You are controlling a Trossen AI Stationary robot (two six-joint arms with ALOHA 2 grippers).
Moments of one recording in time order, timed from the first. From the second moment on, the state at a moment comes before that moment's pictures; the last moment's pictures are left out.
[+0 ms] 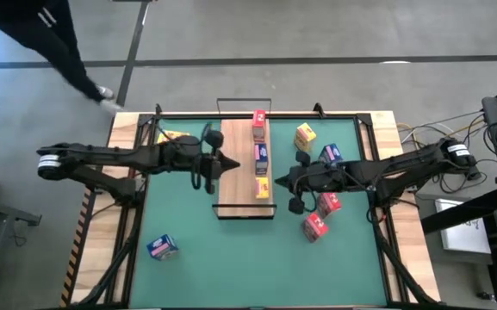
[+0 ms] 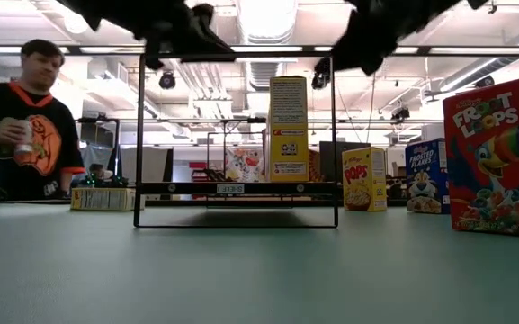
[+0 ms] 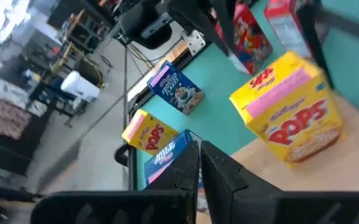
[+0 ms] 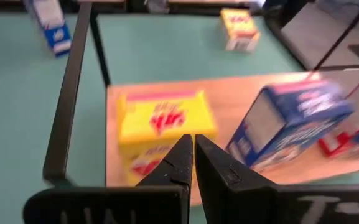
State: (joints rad) left arm 0.12 1.21 0.84 0.03 -0.02 0.76; right arm 0.12 1.26 0.85 -0.10 0.29 0.08
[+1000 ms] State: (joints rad) left arm 0.09 0.92 0.68 -0.10 -0.02 0.45; right arm -0.37 1.53 1.50 -0.96 0.18 0.40
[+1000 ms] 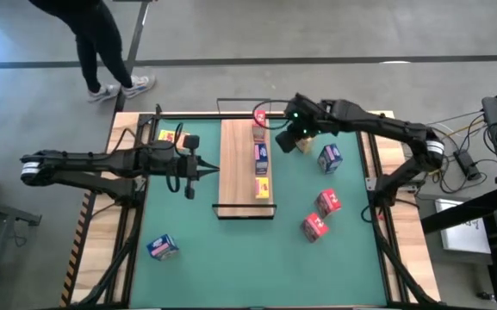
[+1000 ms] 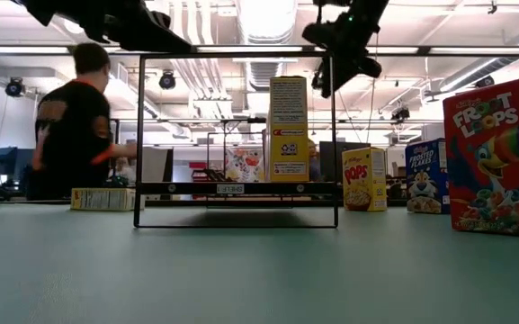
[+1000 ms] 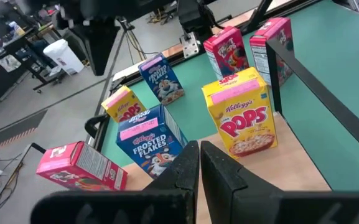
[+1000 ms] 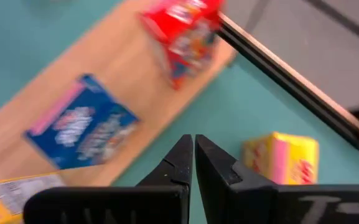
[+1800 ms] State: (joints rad) left arm 0.09 0.91 0.68 -0.13 -0.02 0.45; right arm -0.63 1.77 1.62 -1.31 0.10 0.37
